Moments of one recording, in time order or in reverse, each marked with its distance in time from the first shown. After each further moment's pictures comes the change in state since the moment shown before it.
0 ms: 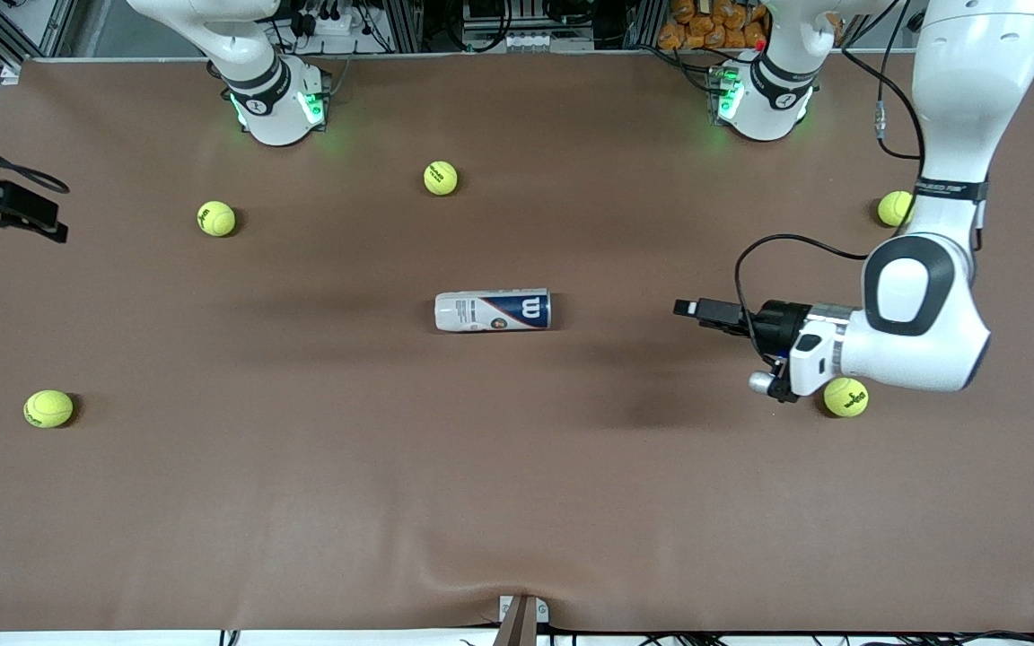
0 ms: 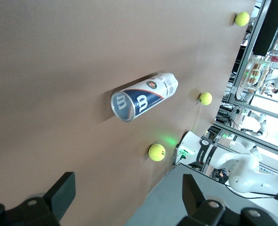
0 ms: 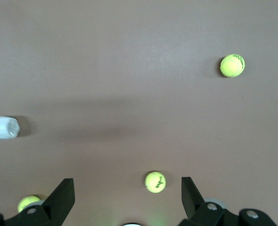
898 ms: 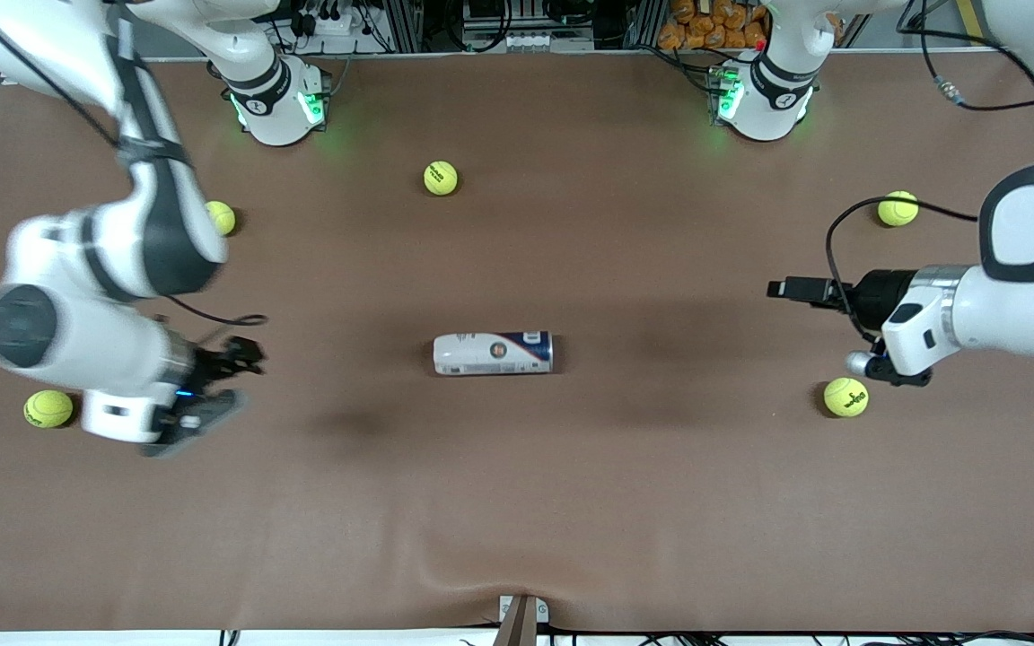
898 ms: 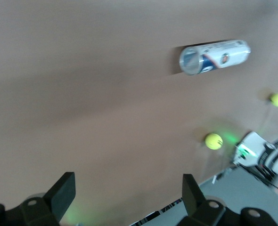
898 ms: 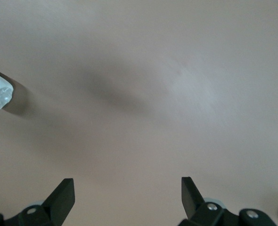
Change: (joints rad) left arm 0.020 -0.086 0.091 0.199 0.337 -0.211 -0.170; right arm 0.077 0.409 0.126 0.064 -0.037 0.313 -0.362
